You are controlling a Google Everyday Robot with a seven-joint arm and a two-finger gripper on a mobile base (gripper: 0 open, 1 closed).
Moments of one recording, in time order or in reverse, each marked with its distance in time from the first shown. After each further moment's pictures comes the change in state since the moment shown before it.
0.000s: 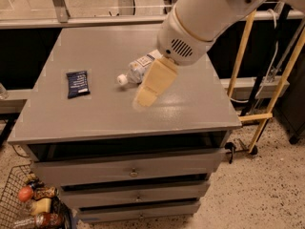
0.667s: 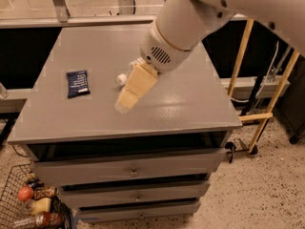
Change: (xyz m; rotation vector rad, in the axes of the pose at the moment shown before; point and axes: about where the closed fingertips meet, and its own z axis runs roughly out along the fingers) arm -0.012 -0.001 0.033 -0.021 -0.019 0.062
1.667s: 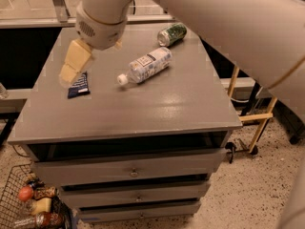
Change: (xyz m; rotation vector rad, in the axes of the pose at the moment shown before) arm -0.104 -0.016 0.066 -0.005 0.127 0.172
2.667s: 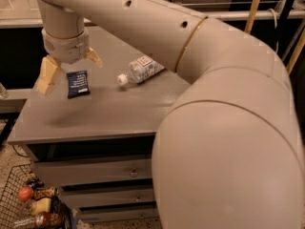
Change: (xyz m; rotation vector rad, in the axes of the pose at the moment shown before) arm -0.039 0.016 0.087 0.007 0.241 0.139
